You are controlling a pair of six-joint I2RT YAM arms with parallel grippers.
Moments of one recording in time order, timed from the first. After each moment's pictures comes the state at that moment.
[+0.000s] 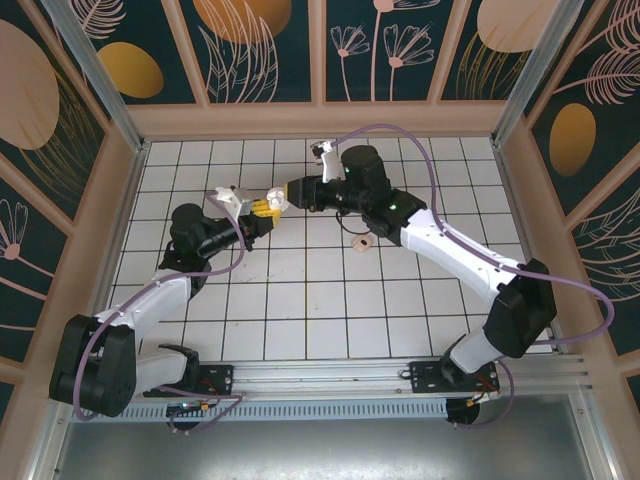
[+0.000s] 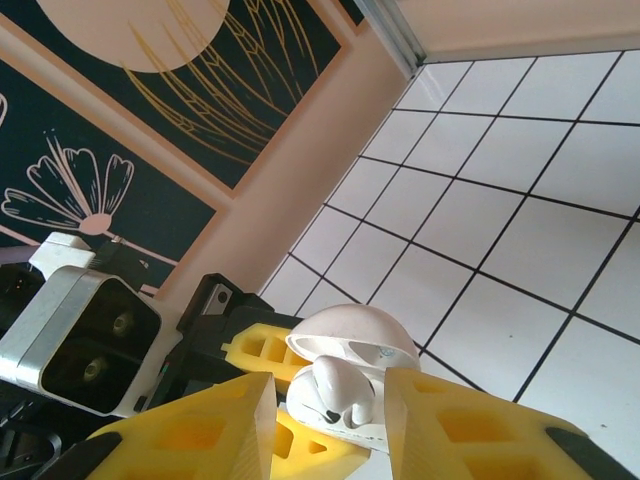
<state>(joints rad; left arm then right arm) -0.27 1.22 0.55 0.62 0.77 -0.08 0.75 1.52 1.33 -0.12 -0.39 0.55</state>
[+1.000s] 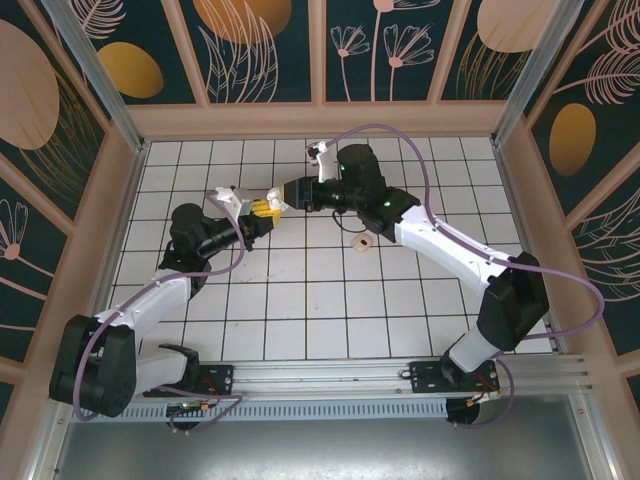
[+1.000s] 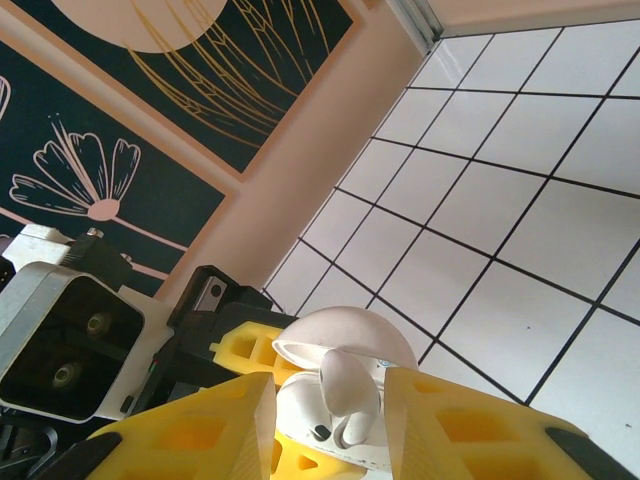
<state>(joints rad) -0.27 1.22 0.55 0.62 0.77 -0.08 0.74 1.57 1.34 -0.11 -0.45 0.56</state>
